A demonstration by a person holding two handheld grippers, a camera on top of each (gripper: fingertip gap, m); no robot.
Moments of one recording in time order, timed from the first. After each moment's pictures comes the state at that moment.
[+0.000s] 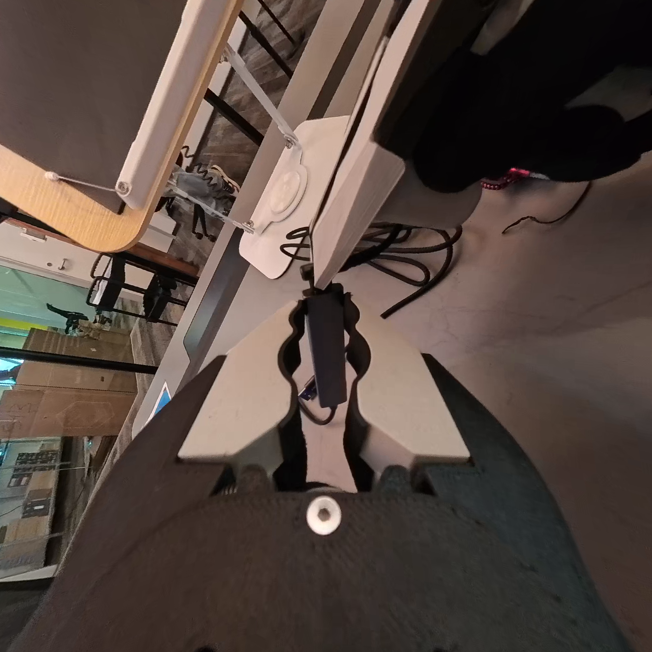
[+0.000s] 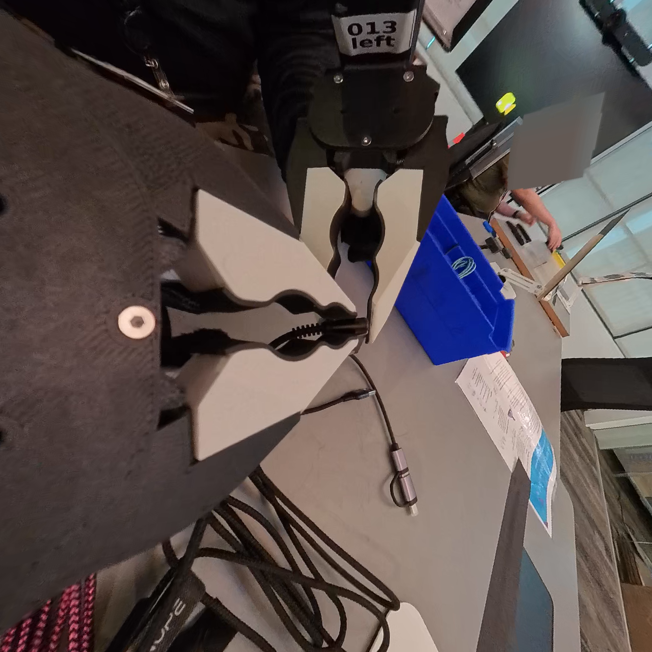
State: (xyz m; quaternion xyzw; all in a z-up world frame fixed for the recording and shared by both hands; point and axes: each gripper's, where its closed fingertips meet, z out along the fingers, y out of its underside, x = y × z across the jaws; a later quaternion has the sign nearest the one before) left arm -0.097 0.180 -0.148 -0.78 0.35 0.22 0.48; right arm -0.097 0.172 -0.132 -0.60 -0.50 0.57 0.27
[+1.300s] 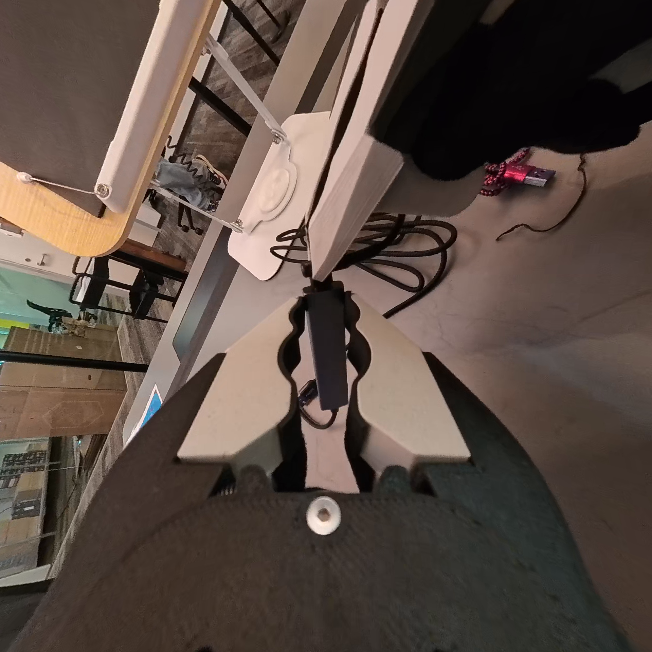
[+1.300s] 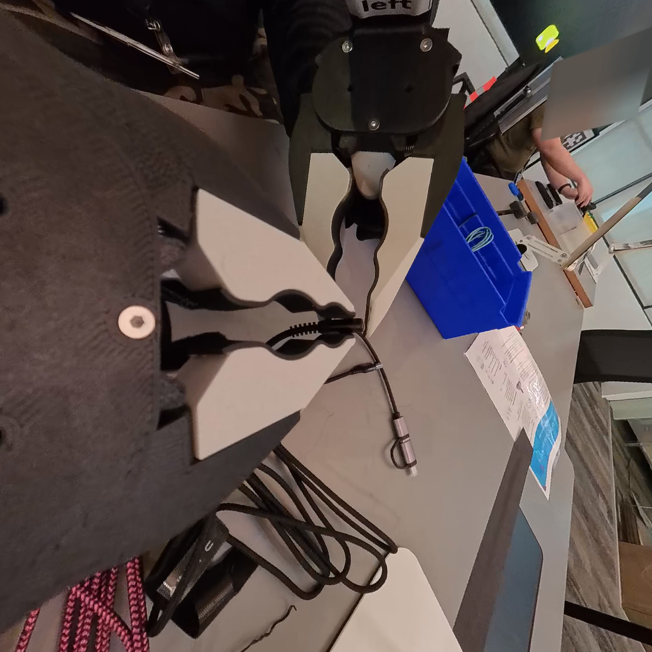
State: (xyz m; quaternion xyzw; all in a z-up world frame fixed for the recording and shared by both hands) left arm -0.092 0.188 -0.151 -0.79 0.35 0.21 0.46; right arm -0.089 0.183 -0.132 -0.62 -0.51 0.52 0.30
